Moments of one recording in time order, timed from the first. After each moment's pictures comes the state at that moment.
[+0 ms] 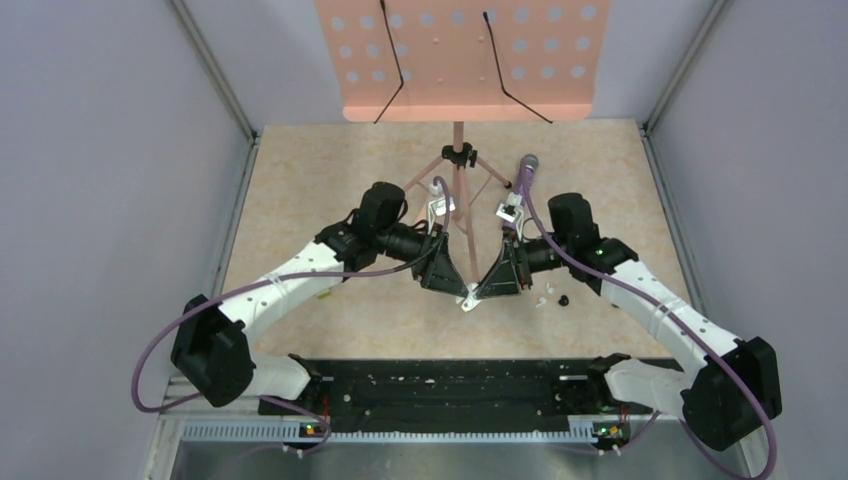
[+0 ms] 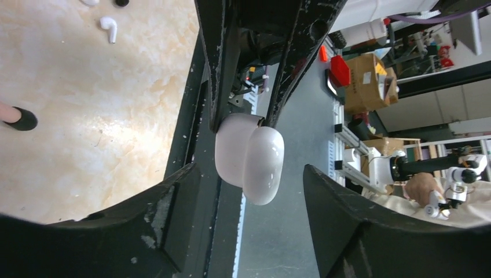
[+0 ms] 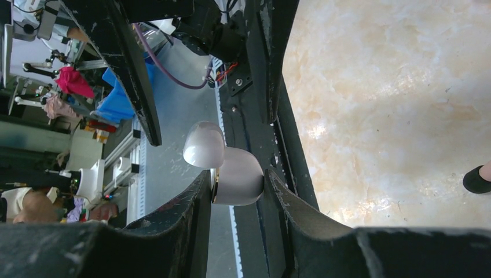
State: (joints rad) left arm -0.67 1.35 1.02 -0.23 1.01 -0.40; right arm 0.46 1.11 0.81 -0.35 -1.10 0.20
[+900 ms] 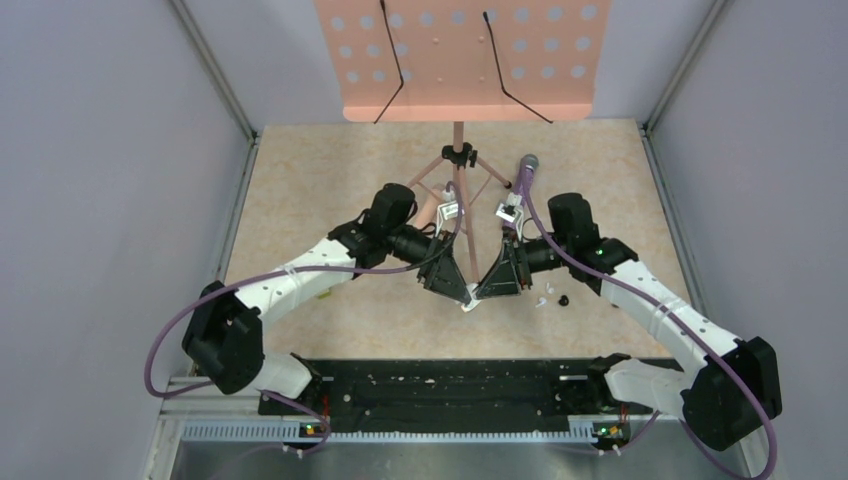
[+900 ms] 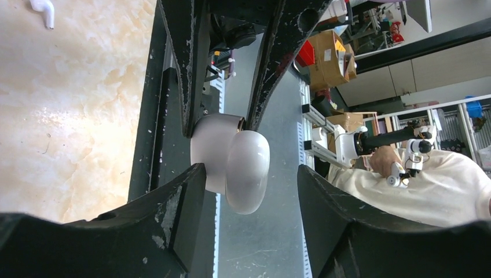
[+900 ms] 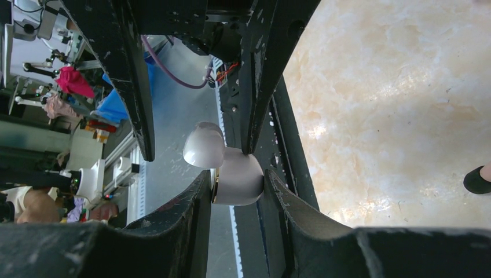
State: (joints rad) left arm -0.69 1.42 1.02 -0.15 1.16 -0.47; right arm 0.46 1.11 0.81 -0.34 -1.10 0.20
